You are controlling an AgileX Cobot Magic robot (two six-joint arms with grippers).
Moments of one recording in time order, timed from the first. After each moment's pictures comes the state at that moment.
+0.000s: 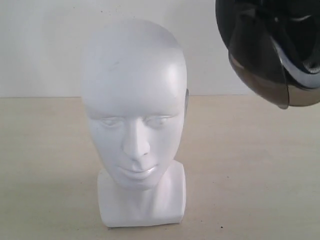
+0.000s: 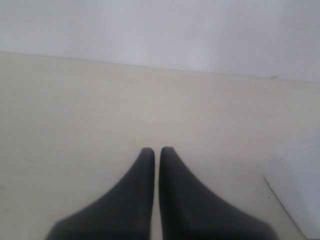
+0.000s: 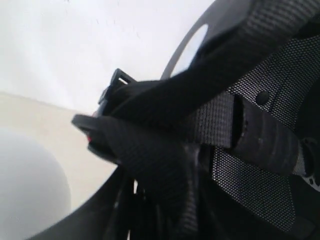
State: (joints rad) left arm -0.01 0.00 0.00 -0.07 0.31 -0.04; right arm 0.43 1.21 -1.15 -0.02 0.31 0.08
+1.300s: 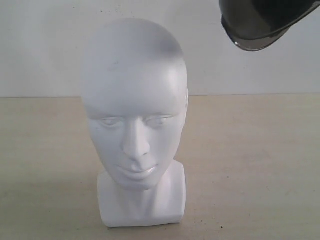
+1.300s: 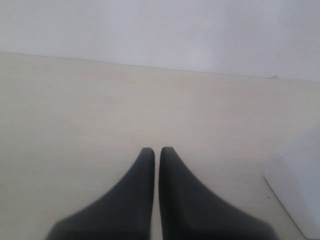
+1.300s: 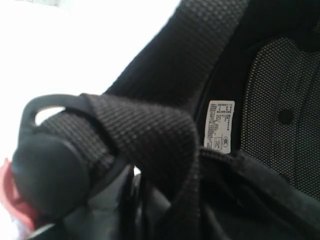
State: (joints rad) left arm -0.01 0.00 0.00 -0.07 0.31 -0.04; right arm 0.43 0.90 -0.57 -0.13 -1.13 0.91
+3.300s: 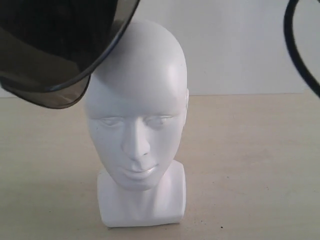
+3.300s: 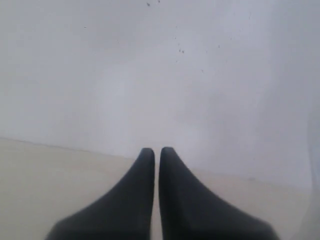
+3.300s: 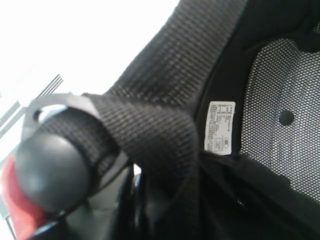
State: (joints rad) left arm -0.01 0.00 0.00 -0.07 -0.03 -0.15; right arm 0.63 1.27 -1.03 -0.71 -1.16 1.74
